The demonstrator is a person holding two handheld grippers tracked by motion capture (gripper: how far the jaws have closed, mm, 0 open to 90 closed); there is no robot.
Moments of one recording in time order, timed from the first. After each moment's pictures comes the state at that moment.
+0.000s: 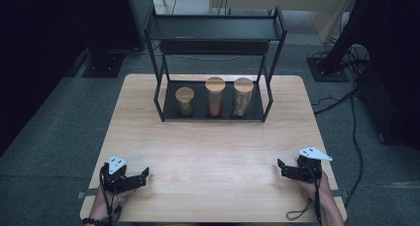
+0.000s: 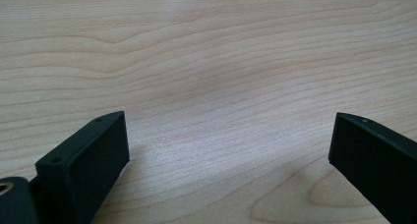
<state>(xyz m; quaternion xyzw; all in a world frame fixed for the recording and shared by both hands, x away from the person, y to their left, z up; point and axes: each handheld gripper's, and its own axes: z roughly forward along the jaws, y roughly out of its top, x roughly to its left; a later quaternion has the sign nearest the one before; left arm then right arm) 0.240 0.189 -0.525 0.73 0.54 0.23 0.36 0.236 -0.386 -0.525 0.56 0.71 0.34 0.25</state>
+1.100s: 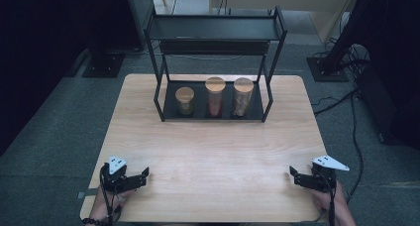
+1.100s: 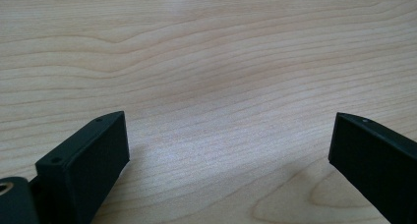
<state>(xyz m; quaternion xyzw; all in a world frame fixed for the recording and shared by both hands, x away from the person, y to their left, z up) 0.240 0.189 -0.525 0.73 0.54 0.23 0.36 0.209 -0.417 -0.526 0.57 0.70 0.34 0.25</state>
